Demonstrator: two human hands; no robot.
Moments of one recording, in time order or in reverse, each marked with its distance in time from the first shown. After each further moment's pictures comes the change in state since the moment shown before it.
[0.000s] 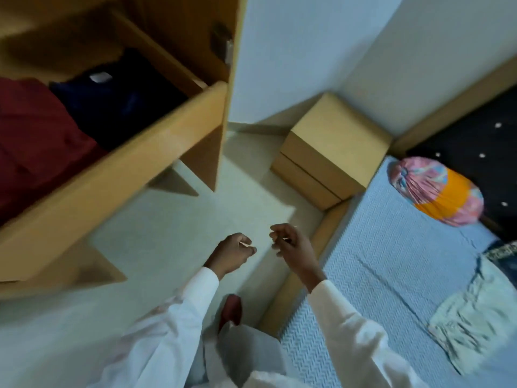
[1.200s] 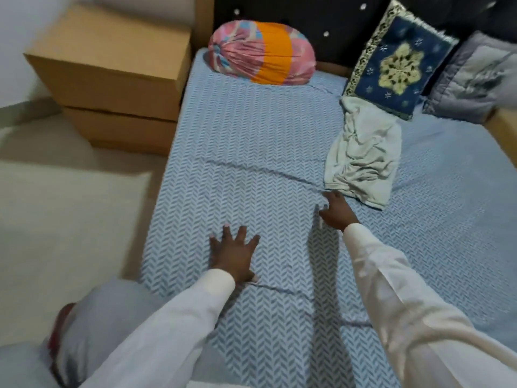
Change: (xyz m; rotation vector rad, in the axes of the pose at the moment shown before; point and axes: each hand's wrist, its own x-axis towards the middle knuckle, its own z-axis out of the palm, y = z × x) left_hand 0.141 -0.167 0.586 1.533 -0.235 0.597; right_hand -0.104 0.658 -0.365 -0.450 0.528 0.419
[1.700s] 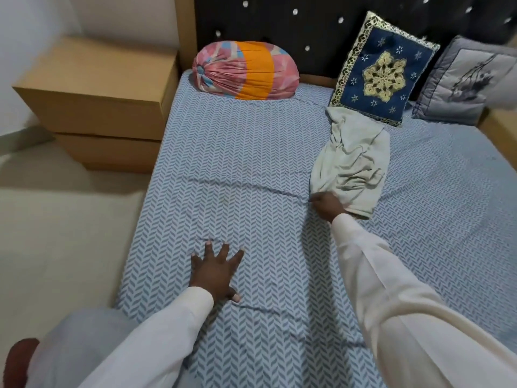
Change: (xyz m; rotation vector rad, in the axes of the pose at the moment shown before) left_hand 0.014 0.002 -0.002 0.042 -0.068 -0.030; right_hand 0.062 0.012 -0.028 0.083 -0.006 -0.020
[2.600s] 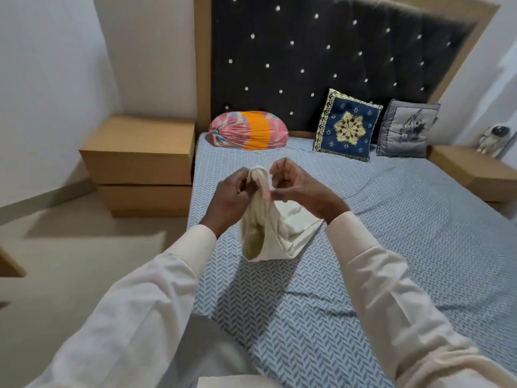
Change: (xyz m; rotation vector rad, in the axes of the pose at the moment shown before) left_hand -0.164 -0.059 -0.171 -0.962 0.932 0.523; right_hand -0.287 -0.236 -0.067 0.752 -0.148 -0.634
